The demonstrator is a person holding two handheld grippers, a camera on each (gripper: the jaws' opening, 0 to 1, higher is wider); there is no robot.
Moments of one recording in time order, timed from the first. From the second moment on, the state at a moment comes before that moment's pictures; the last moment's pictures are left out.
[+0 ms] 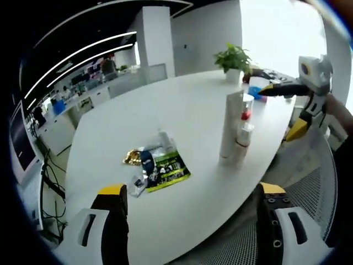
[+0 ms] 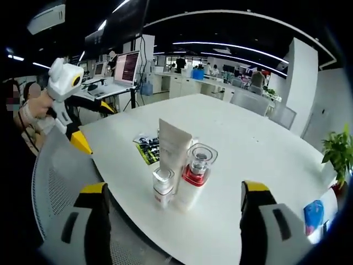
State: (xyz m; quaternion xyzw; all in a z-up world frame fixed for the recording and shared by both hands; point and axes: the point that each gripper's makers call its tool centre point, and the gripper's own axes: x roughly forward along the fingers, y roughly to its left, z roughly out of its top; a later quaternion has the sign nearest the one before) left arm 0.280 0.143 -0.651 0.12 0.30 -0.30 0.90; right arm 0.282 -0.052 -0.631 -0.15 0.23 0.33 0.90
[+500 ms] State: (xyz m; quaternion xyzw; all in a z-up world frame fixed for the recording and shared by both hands) left arm 0.282 0.146 -0.654 0.12 0.30 -0.30 0.90; right arm 0.283 -0.054 -0.635 -0.16 0.23 0.33 0.90
